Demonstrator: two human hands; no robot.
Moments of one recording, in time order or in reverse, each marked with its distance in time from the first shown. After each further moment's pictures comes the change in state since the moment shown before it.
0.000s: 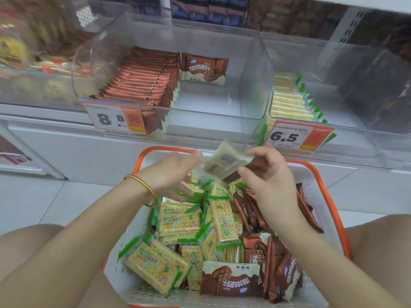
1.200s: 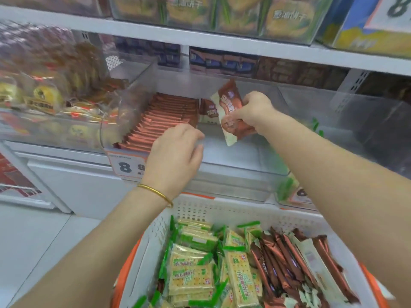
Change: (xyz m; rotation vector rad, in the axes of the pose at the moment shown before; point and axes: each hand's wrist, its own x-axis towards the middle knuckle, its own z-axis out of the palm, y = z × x) left_hand 0.034 0.049 -0.070 0.769 0.781 0.774; right_hand 0.244 -0.060 0.064 -0.632 -0.115 0.212
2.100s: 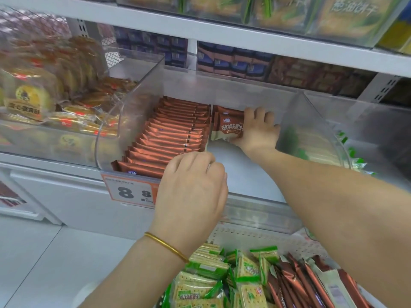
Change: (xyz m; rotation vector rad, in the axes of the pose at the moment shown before) left_hand -0.006 -0.003 0.013 0.201 0.045 0.066; right_hand 0.070 0.046 0.081 -0.786 0.318 -0.213
